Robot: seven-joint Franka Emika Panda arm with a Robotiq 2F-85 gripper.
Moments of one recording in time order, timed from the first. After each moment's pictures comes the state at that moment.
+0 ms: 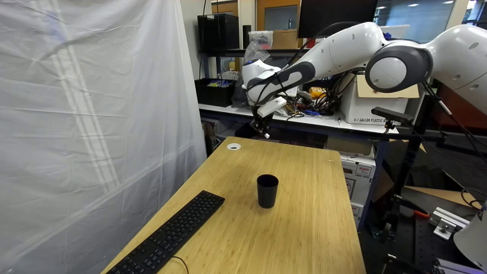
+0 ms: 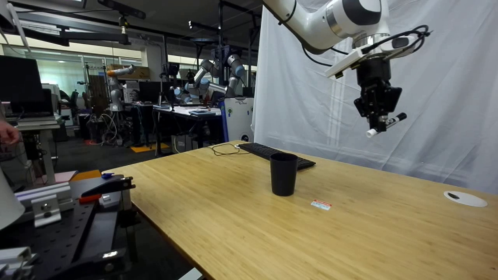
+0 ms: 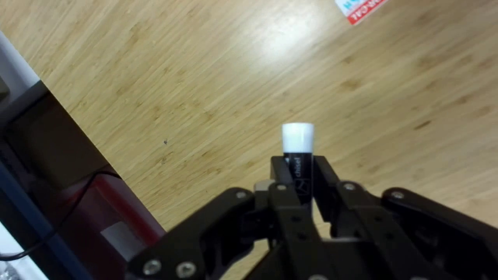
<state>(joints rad) -0.01 0.96 -0.11 -1.02 -0.19 1.97 0.29</state>
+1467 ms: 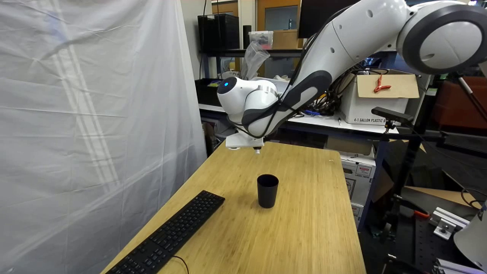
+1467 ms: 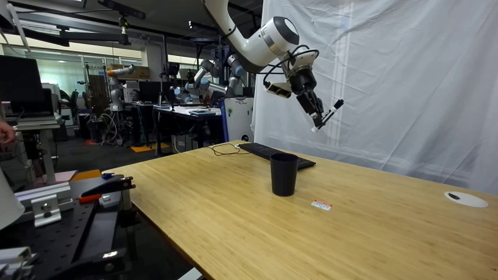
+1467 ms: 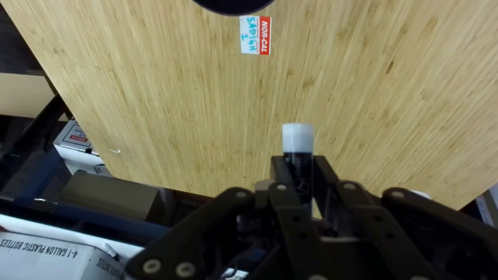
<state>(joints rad) 0.41 0.74 -0.27 -1.48 -0.47 2.11 1.59</state>
